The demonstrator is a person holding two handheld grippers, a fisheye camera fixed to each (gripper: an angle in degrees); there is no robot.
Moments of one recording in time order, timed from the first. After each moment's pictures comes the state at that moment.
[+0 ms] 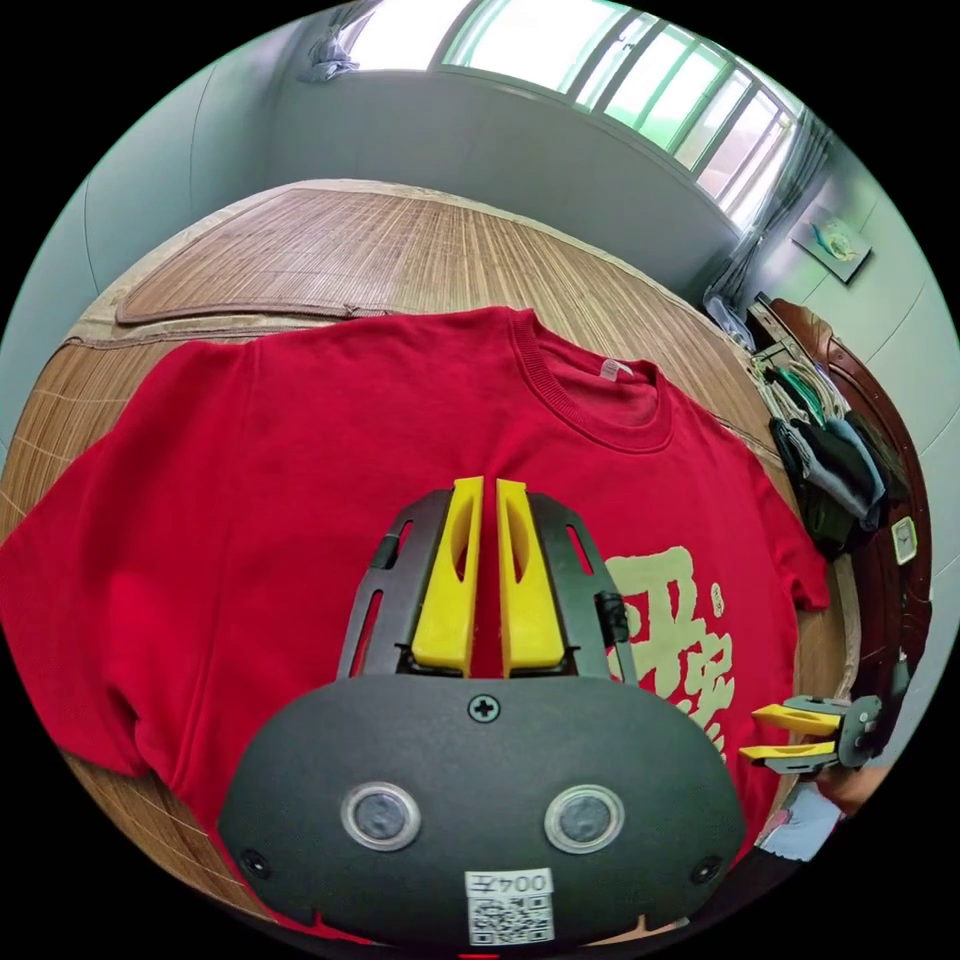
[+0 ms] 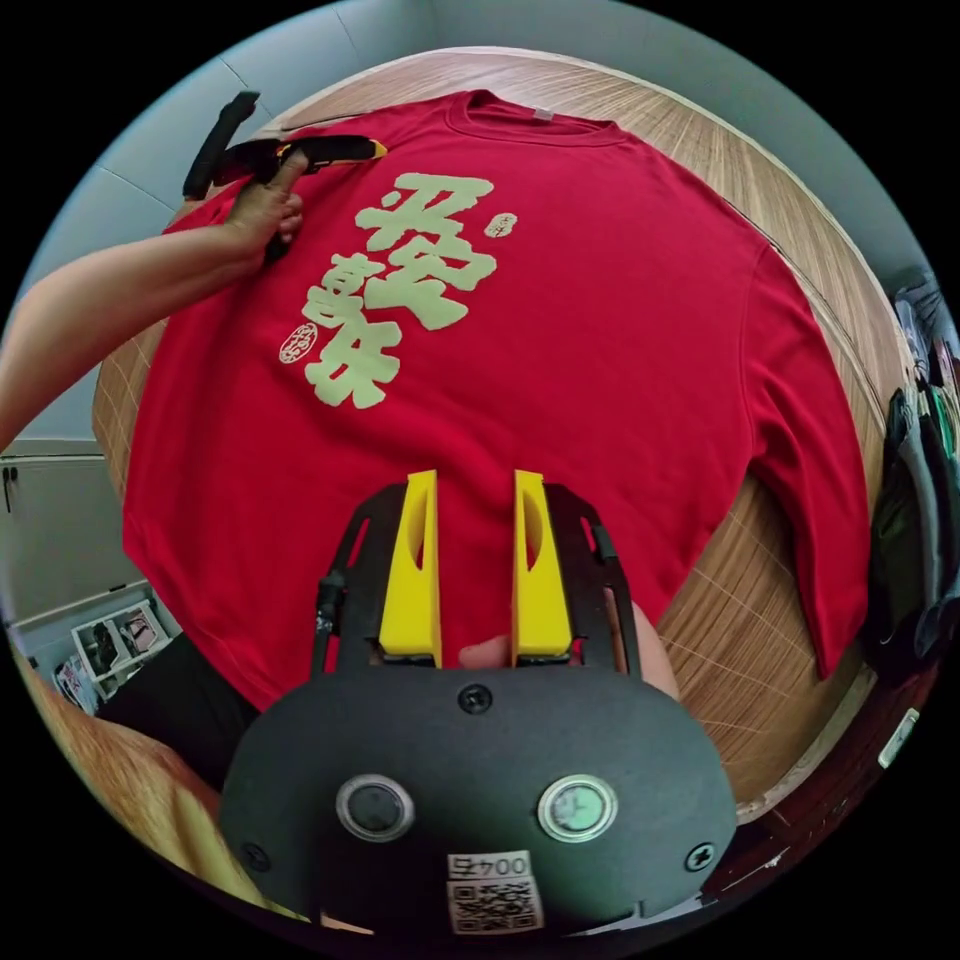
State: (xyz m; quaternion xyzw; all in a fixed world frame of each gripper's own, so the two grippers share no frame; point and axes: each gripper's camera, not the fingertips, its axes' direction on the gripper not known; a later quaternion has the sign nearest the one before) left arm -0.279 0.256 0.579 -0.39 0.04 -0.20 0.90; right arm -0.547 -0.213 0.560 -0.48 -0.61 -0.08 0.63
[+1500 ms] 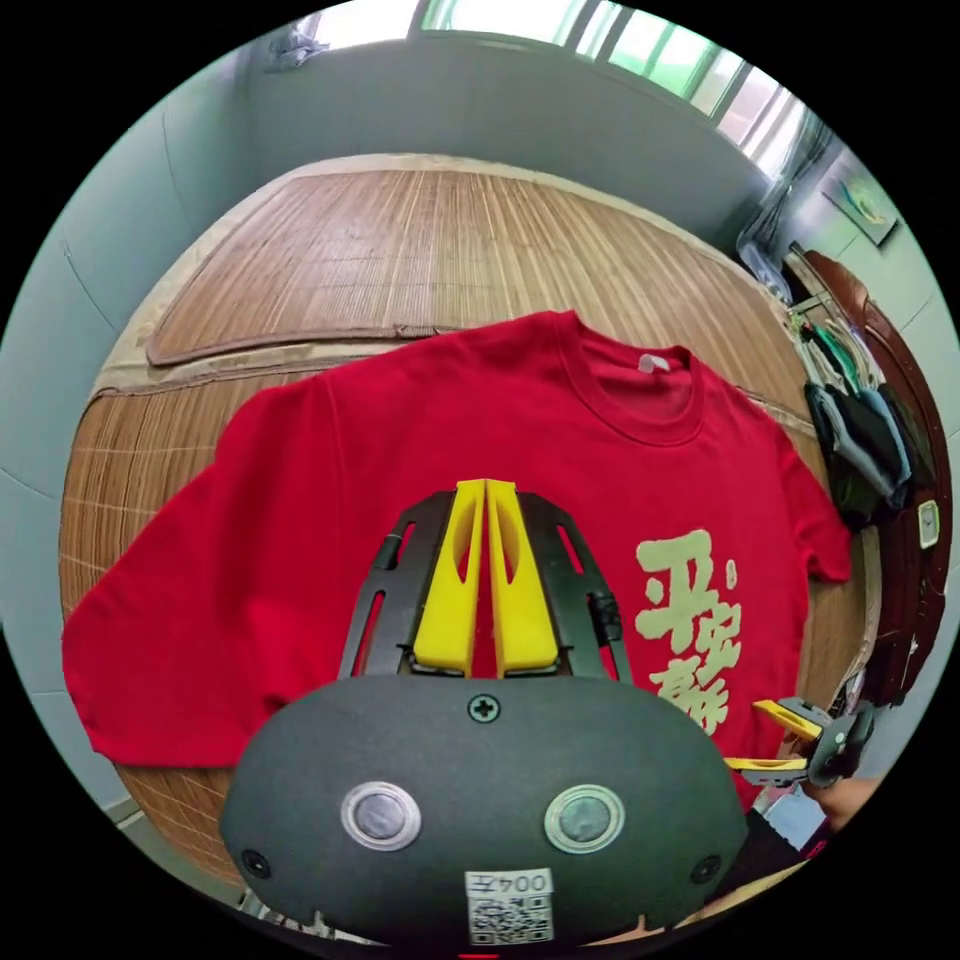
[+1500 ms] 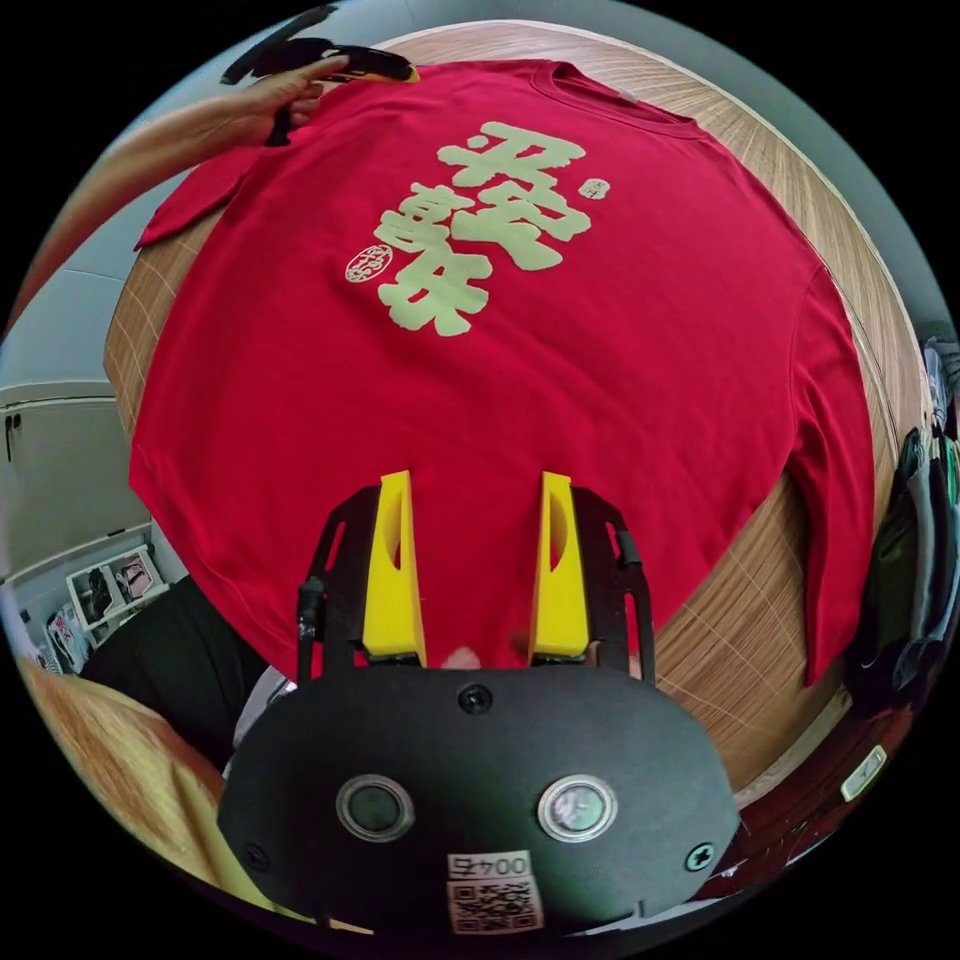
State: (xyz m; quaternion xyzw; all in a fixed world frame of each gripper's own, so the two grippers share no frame) left arm -0.293 0.181 0.623 -0.50 0.01 -0.15 0.85; right arm -0.587 -0.178 0.584 -0.47 -0.62 -0.14 0.61
